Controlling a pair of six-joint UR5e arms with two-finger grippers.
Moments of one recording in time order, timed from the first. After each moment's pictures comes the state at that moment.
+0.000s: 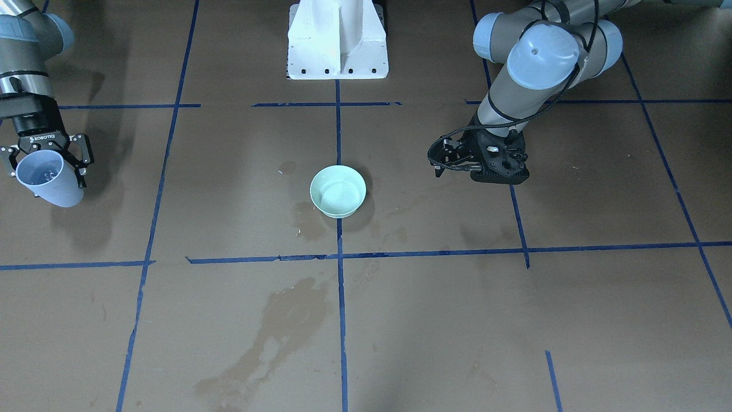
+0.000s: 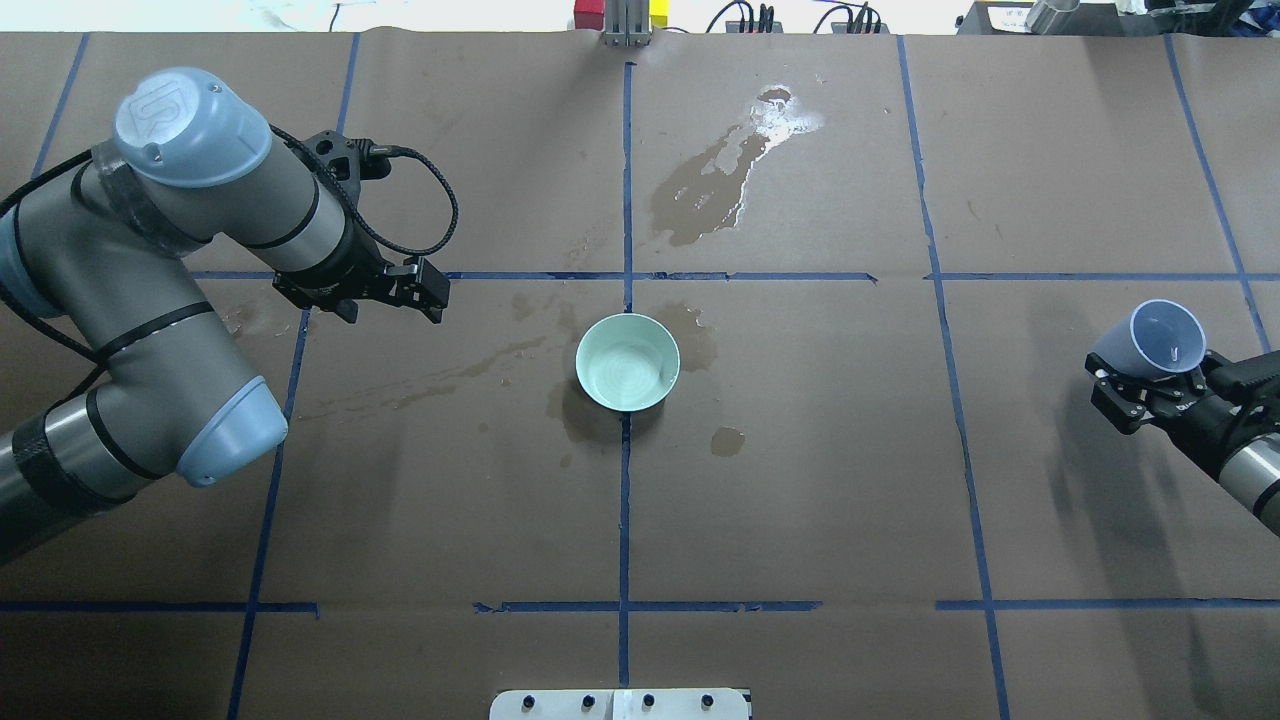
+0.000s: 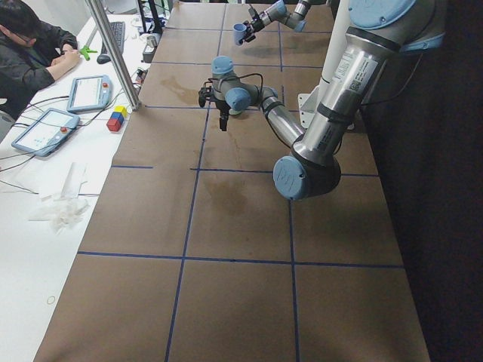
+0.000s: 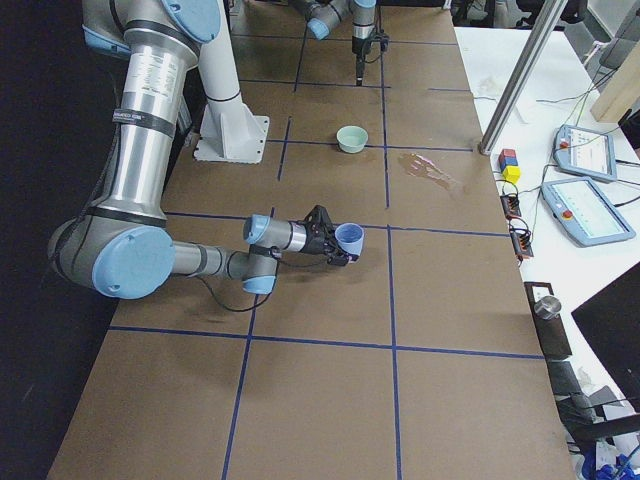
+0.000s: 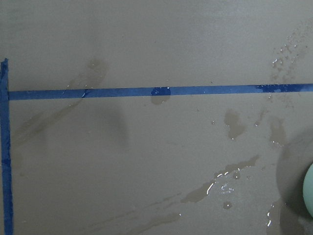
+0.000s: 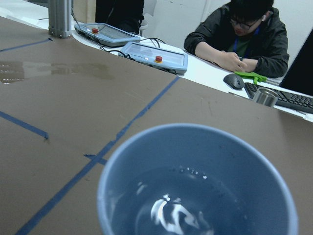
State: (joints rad) left arm -0.76 -2.05 -1.78 -1.67 -2.11 -1.02; right arm 0.47 -1.84 1.58 0.00 1.01 0.64
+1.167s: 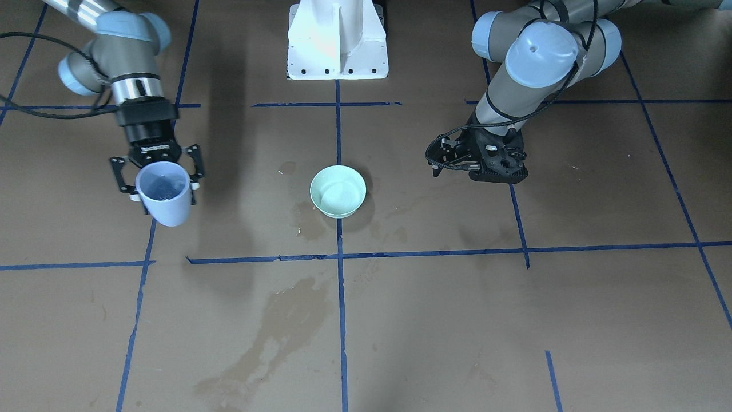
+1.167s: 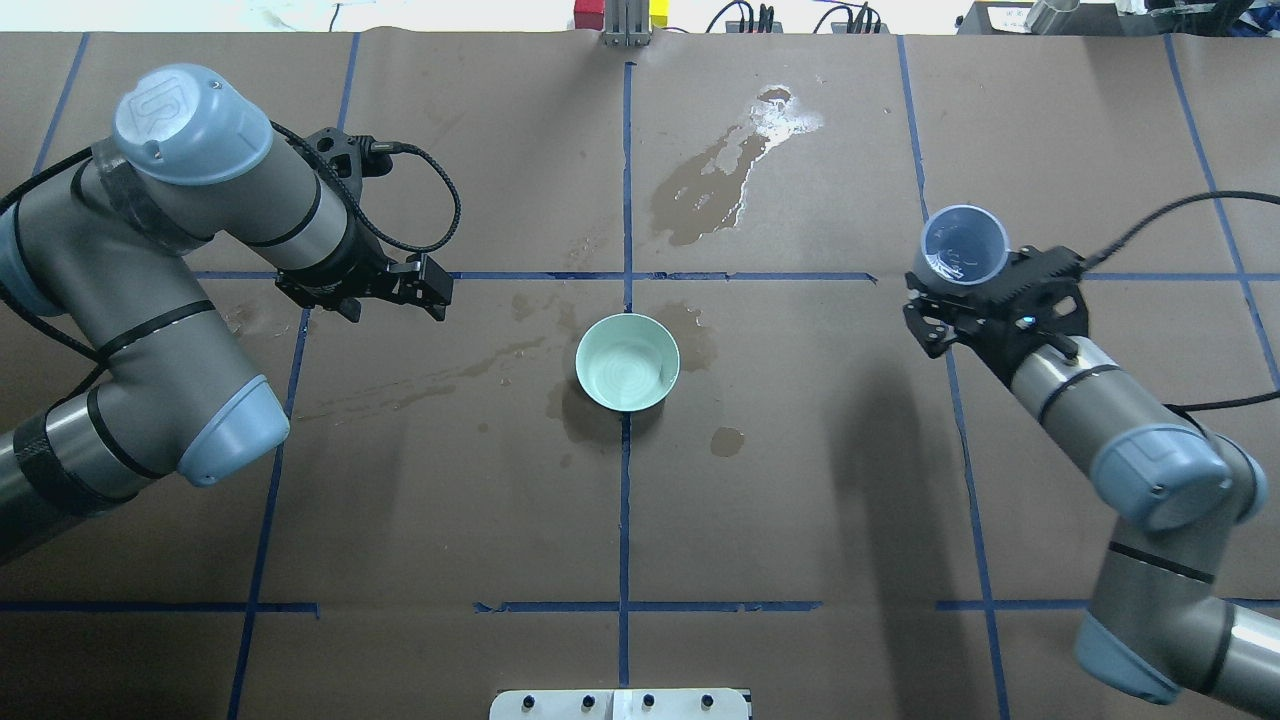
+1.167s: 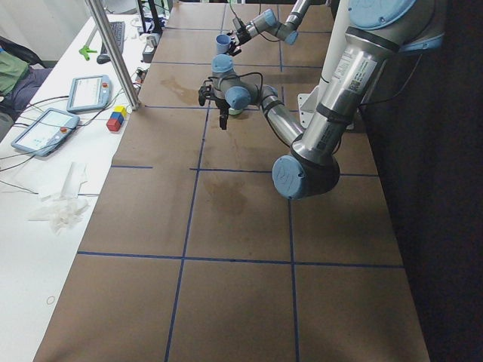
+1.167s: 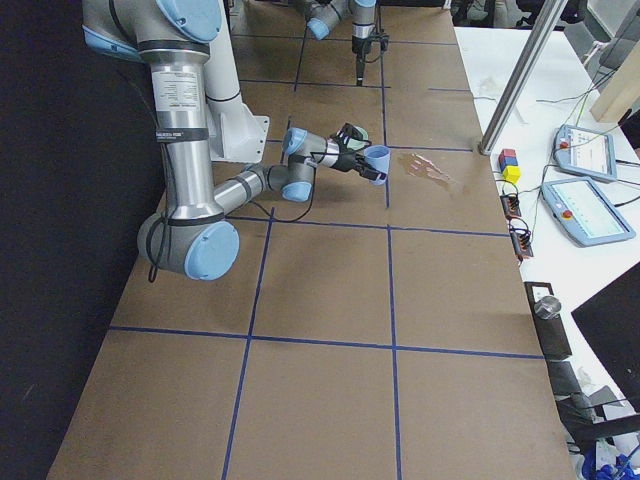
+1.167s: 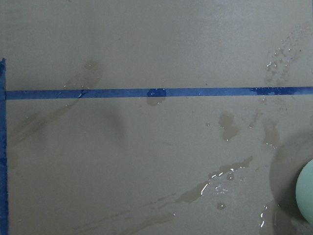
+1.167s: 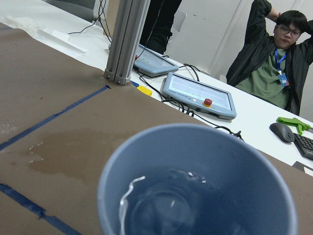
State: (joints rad) left arm -0.76 -2.05 -1.78 -1.67 -2.11 -1.04; right arm 0.48 -1.38 1.78 -0.74 1.00 0.59
